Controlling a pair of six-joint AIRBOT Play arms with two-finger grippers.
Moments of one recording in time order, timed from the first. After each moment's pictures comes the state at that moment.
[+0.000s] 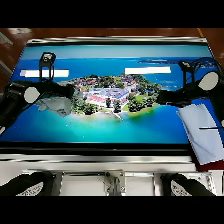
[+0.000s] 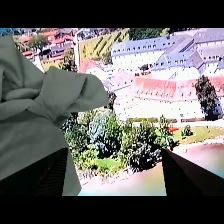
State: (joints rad) left arm -0.30 -1.17 1.14 1.60 -0.77 -1.62; right arm 0.01 -1.18 1.22 -1.31 1.28 1.55
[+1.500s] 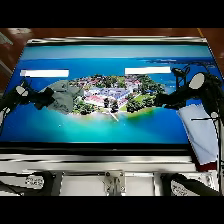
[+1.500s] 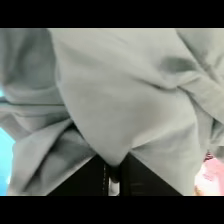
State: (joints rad) left arm 0.19 -1.58 1.14 1.12 -0.71 -1.85; right arm 0.01 -1.30 1.22 -1.32 1.28 1.55
